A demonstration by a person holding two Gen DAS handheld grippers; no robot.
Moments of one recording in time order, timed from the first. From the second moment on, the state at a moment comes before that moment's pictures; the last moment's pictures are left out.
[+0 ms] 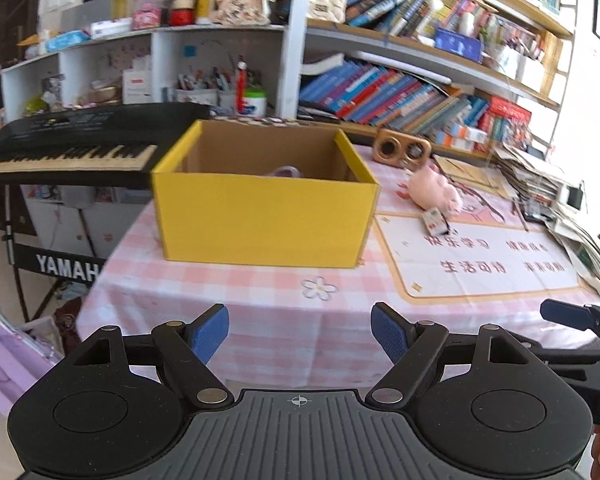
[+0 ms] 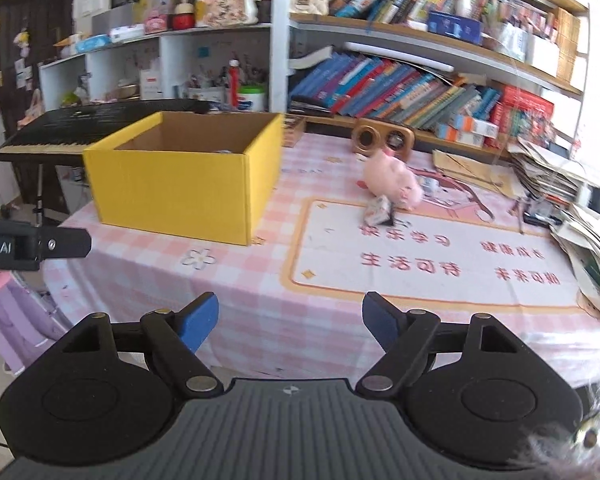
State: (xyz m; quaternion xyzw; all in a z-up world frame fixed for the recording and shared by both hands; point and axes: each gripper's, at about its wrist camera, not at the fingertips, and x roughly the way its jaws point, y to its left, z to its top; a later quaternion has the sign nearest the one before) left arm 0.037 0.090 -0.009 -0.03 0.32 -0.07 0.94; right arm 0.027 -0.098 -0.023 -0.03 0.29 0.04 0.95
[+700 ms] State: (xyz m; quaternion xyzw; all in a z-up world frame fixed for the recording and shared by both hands) left arm 0.072 0.016 -0.018 -0.01 0.35 -0.13 0.93; right arm 0.046 -0.169 -0.035 0.00 0.32 -0.02 0.95
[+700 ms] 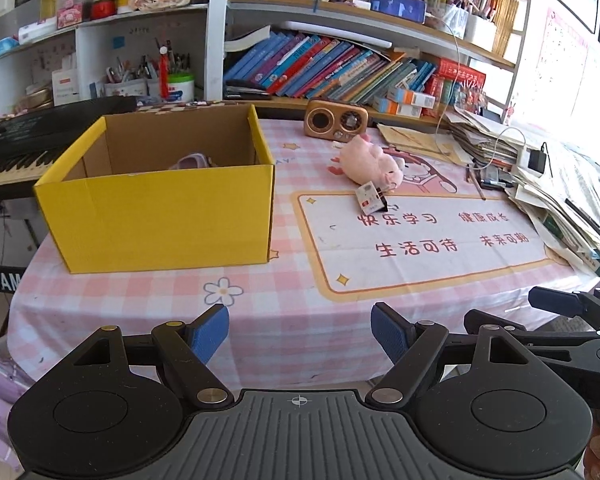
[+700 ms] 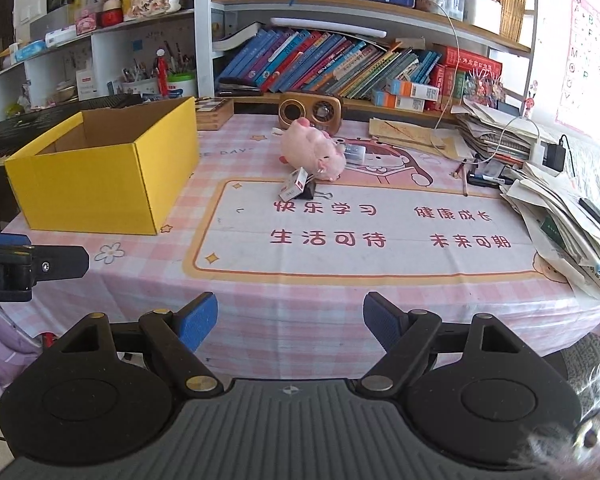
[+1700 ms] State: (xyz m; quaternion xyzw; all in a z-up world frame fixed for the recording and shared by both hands) left arm 0.170 -0.105 -0.030 0.00 0.37 -0.12 0.92; right arm 0.150 -0.292 -0.039 0.00 0.34 0.00 0.94
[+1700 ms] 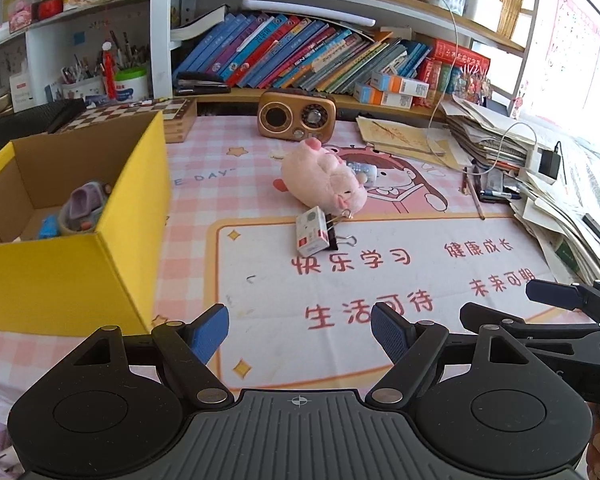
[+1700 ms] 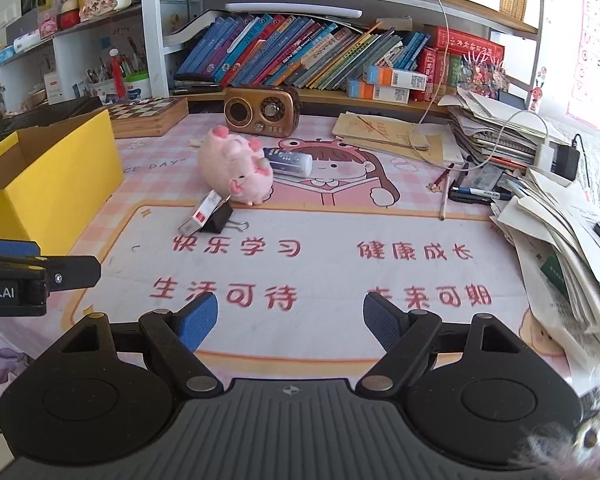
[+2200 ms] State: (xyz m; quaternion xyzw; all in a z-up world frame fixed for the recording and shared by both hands) left arm 0.206 -0.134 -0.038 0.01 0.38 -0.08 0.92; right arm 0.196 -0.325 -0.043 0.02 0.34 0.04 0.94
